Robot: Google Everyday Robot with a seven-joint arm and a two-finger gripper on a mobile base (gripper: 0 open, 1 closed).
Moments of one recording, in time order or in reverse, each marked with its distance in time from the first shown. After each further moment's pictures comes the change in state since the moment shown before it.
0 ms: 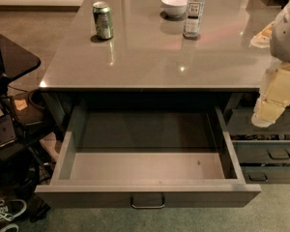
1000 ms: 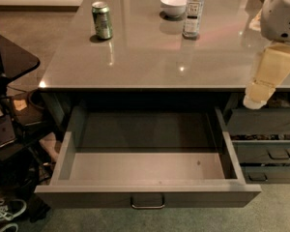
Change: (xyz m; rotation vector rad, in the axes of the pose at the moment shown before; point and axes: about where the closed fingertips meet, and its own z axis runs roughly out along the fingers) arm -0.014 -0.022 -0.015 0.053 0.073 0.038
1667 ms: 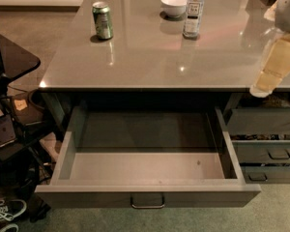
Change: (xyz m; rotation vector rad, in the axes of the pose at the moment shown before) arm 0.015 -0.029 -0.002 0.068 -0.026 0.065
